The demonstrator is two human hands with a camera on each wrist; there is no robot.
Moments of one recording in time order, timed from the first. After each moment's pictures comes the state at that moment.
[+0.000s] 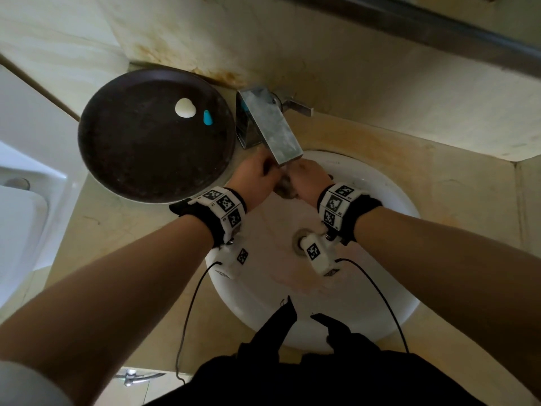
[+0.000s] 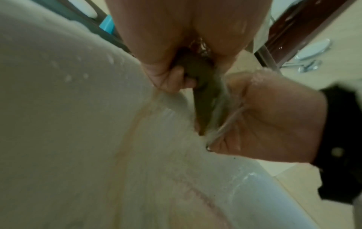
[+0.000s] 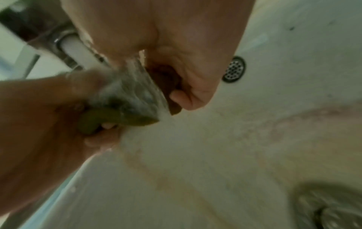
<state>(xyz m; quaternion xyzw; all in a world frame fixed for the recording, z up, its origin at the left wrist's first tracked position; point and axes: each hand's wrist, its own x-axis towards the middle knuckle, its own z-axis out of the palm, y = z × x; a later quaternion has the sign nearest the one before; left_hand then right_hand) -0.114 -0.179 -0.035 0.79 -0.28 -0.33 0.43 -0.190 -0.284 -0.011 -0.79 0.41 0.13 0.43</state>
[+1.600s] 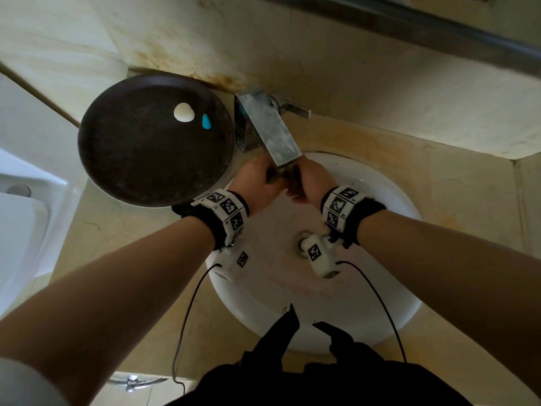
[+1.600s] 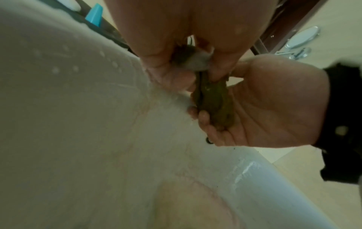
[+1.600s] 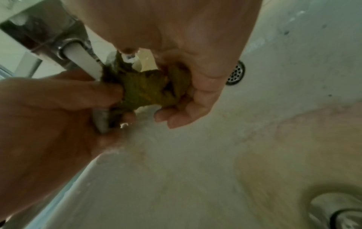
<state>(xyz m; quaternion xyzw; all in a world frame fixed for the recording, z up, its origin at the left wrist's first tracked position) -0.118 -0.180 -0.032 0.79 -0.33 -0.31 0.42 -0.195 -0.291 -0.023 -0.69 0.46 0.07 0.55</state>
